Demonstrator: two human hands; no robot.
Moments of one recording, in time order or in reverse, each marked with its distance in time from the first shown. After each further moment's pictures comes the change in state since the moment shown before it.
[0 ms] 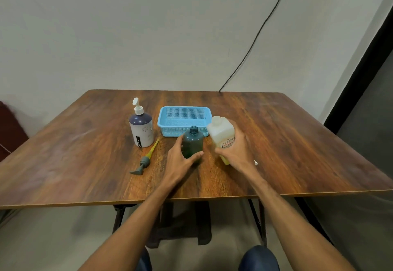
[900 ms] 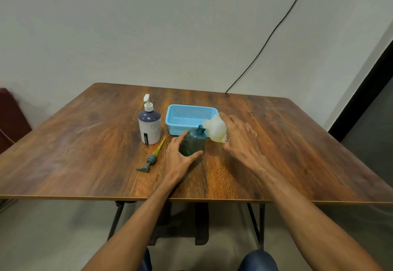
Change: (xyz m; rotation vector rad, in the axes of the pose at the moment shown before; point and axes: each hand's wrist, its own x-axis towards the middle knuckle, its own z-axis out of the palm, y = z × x) left_hand 0.002 -0.019 -0.016 -0.056 0.133 0.046; right_hand 0.029 -0.046 0.003 -0.753 -0.114 -0.252
